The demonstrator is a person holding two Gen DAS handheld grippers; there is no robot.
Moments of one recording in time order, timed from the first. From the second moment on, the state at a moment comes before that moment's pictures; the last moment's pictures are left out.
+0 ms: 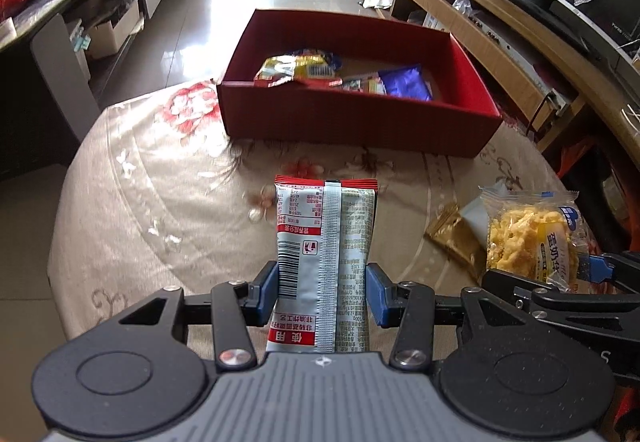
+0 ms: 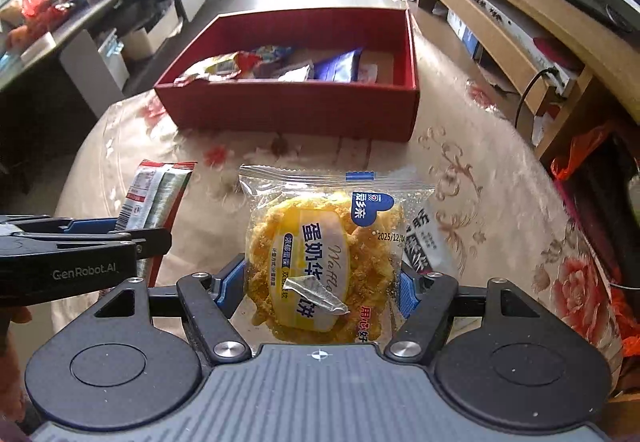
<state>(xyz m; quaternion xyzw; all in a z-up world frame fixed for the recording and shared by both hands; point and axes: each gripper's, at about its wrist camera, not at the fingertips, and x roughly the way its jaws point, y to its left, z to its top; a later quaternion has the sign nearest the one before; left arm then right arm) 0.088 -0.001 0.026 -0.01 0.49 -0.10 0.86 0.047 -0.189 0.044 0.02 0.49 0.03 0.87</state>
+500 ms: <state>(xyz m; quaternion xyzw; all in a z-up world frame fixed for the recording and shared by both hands) 0.118 -0.011 0.046 -0.02 0.47 -0.10 0.88 0.075 -0.194 0.059 0.03 0.46 0.02 0.89</state>
